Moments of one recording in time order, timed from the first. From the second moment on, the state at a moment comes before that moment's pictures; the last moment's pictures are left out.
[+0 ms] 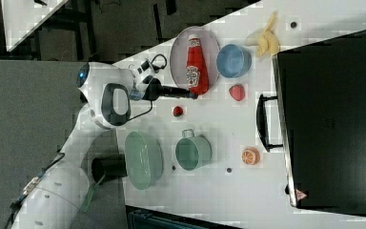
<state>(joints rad) -0.02 0.55 0.12 -1.77 -0.09 0.61 -0.47</state>
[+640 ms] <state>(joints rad) -0.01 0.70 0.12 -1.75 -0.16 0.91 -0.54</state>
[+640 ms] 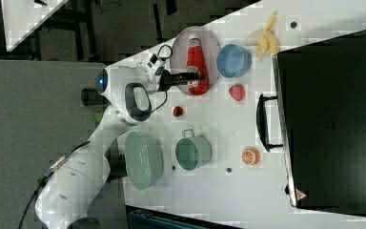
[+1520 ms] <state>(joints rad) 0.00 0.72 0.12 -1.76 -0.17 0.96 -0.54</state>
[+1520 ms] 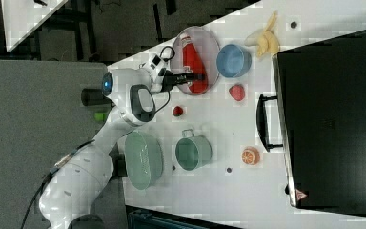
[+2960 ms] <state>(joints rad) -0.13 -0.04 0.00 -2.15 -0.01 0.51 -0.53</state>
